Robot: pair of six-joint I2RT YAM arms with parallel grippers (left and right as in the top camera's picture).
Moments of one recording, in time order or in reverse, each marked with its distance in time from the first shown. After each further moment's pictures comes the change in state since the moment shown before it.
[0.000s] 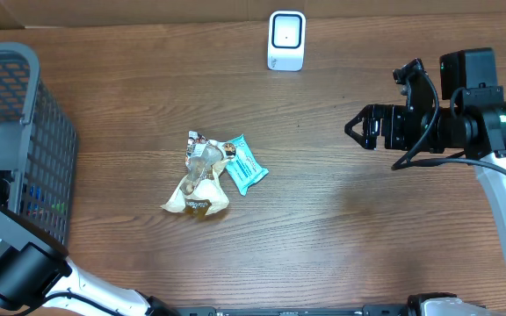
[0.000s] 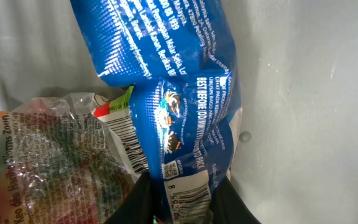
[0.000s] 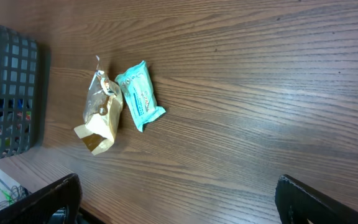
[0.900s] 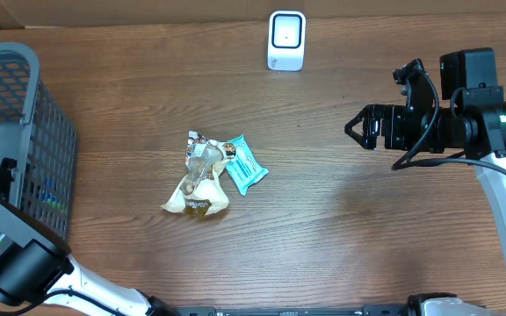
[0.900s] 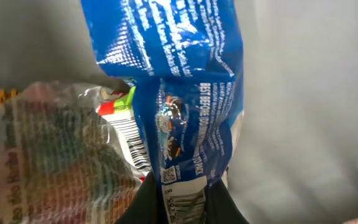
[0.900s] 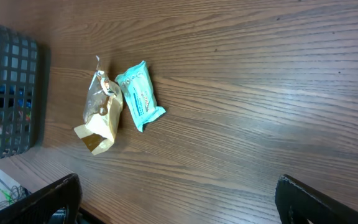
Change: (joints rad) left arm -0.039 0.003 0.028 -0.041 0.139 0.223; right arm 0.000 0.000 0.000 0.000 0.000 0.000
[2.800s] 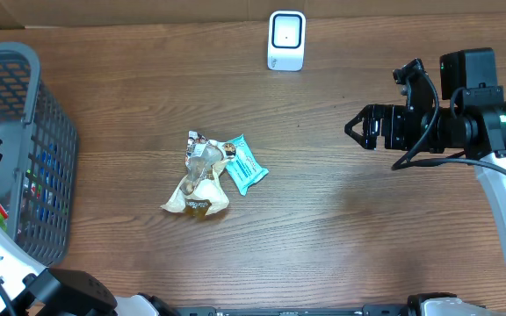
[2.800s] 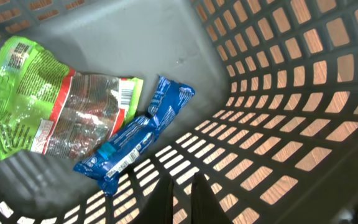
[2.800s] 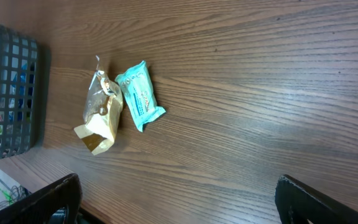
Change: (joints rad) left arm -0.023 -0.407 0.170 -0.201 0.092 0.118; right arm 0.000 0.000 0.000 0.000 0.000 0.000
